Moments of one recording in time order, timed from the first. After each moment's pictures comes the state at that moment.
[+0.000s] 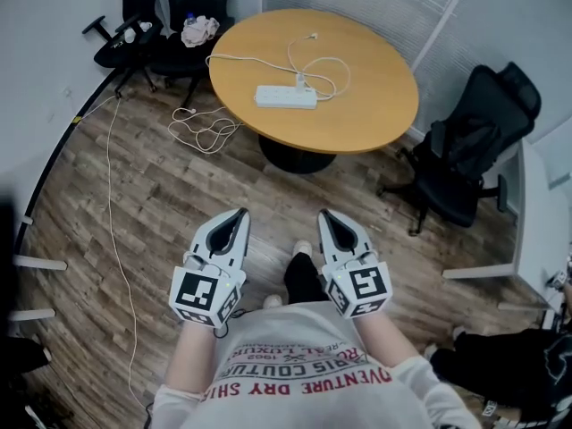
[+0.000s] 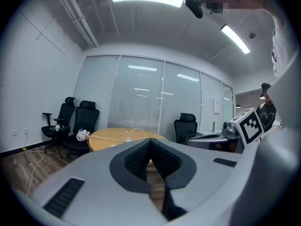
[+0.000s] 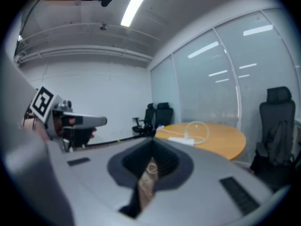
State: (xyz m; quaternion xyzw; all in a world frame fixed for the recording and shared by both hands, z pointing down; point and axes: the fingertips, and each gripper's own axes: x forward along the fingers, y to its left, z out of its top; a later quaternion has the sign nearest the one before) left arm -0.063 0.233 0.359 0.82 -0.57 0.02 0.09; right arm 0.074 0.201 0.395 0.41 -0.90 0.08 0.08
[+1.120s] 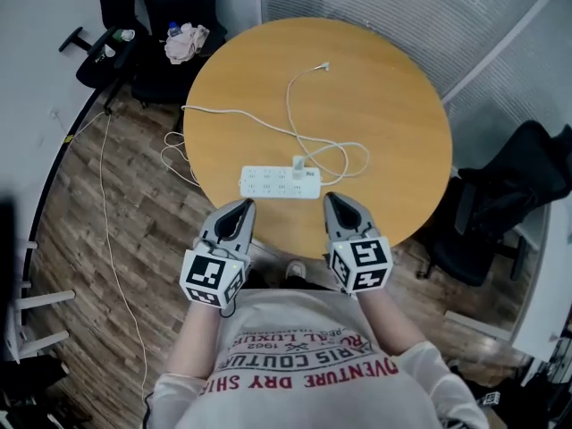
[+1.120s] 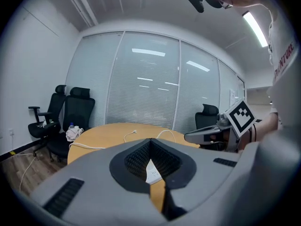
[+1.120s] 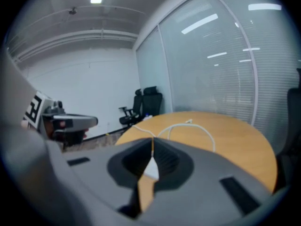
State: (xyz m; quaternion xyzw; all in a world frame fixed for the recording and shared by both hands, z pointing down) left arm -0.107 -0.166 0.441 0.81 -0.57 0.07 0.12; right arm 0.036 -0.215 0.477 0.41 -0.88 0.15 0.16
